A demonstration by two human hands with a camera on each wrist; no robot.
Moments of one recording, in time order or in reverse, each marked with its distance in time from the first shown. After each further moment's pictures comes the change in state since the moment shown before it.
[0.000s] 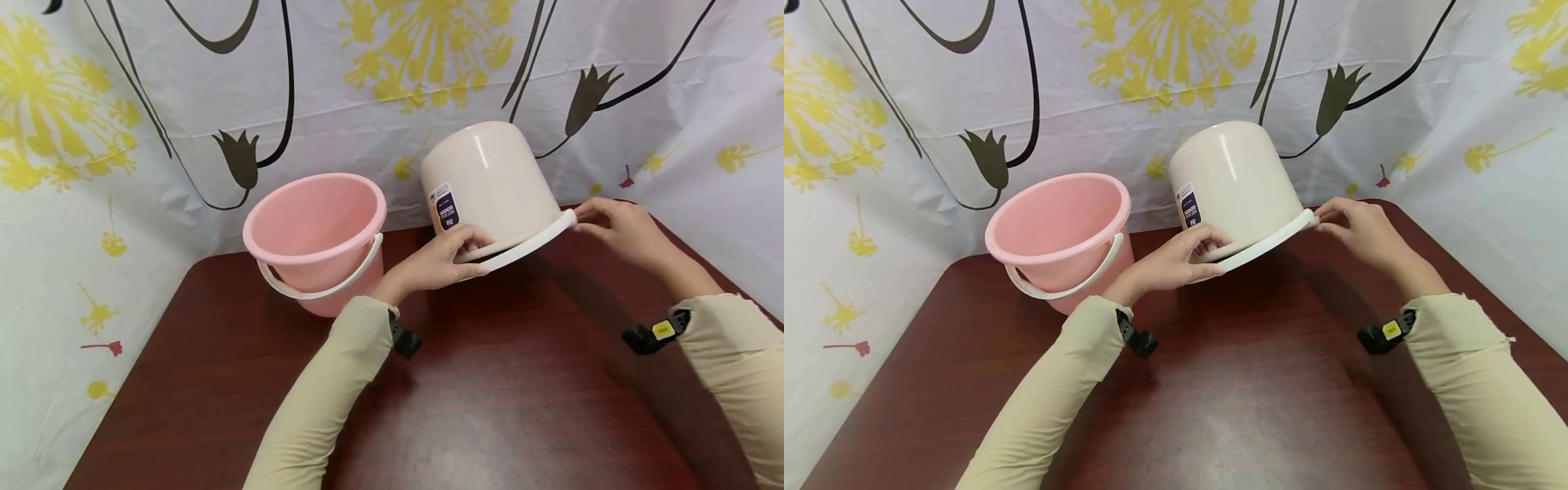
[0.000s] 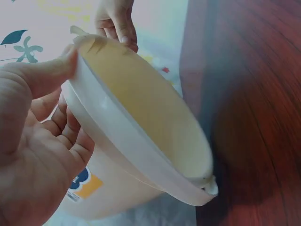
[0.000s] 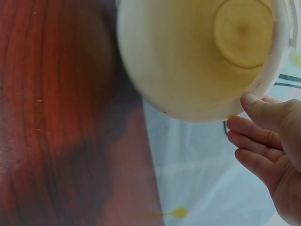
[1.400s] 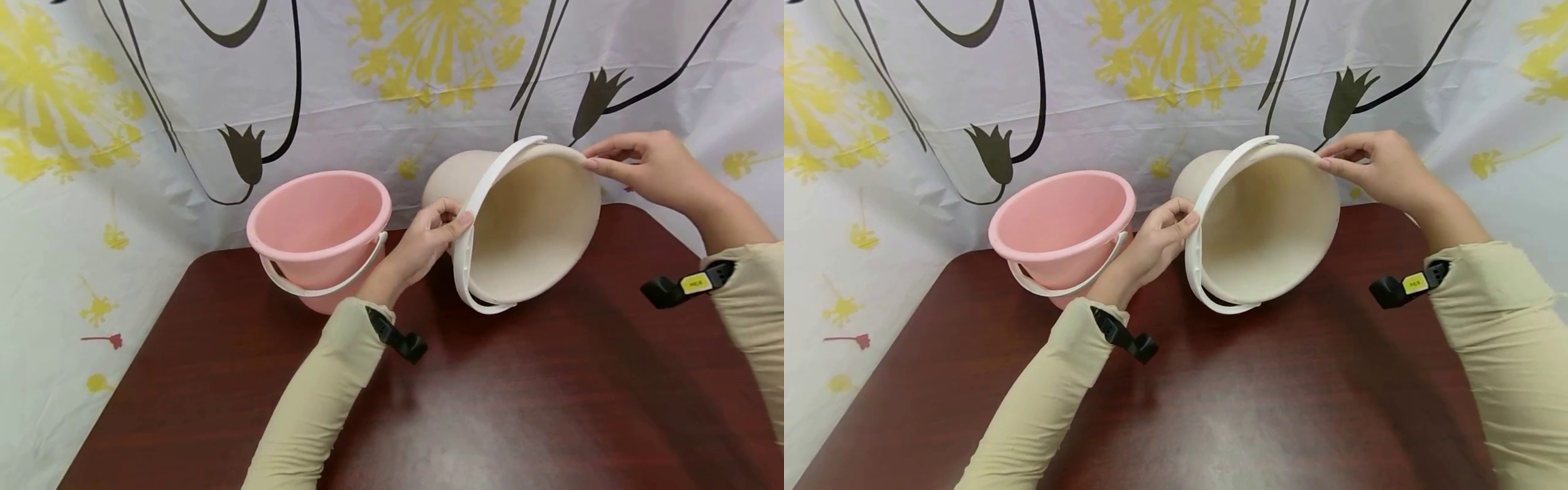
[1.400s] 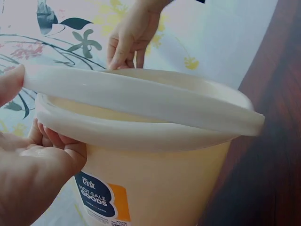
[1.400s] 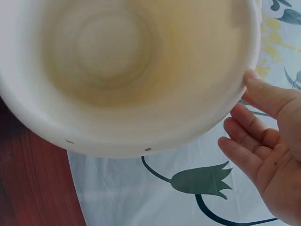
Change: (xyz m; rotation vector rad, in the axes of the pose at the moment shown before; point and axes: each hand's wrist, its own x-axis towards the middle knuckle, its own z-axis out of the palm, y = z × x) left_hand -0.011 0.023 -0.013 -0.877 0.324 -0.098; right_hand 0.046 -0.035 -0.063 0.228 -0.020 0.037
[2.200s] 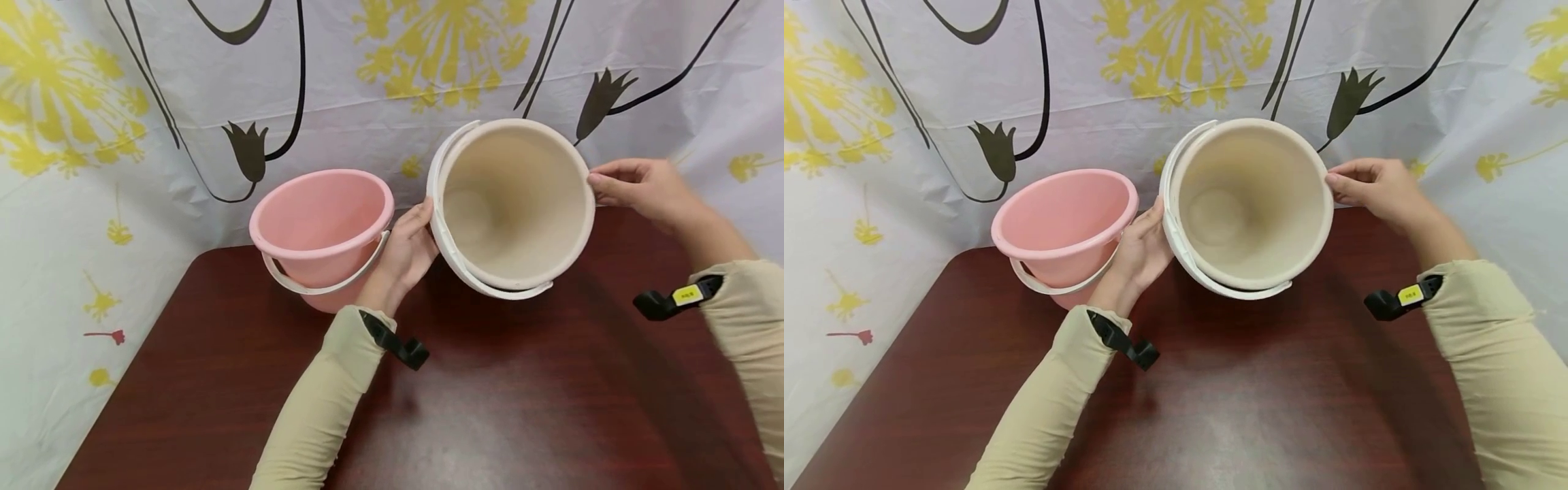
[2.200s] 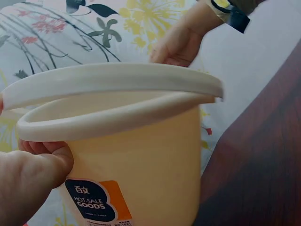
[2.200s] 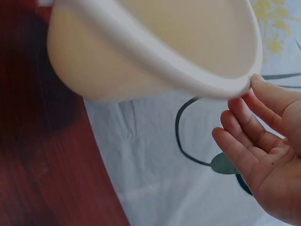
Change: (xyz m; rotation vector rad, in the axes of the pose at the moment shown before) left_hand -0.004 -0.012 -0.013 -0.437 0.210 0.063; right_hand -0.006 0.032 0.023 0.680 -0.048 0.190
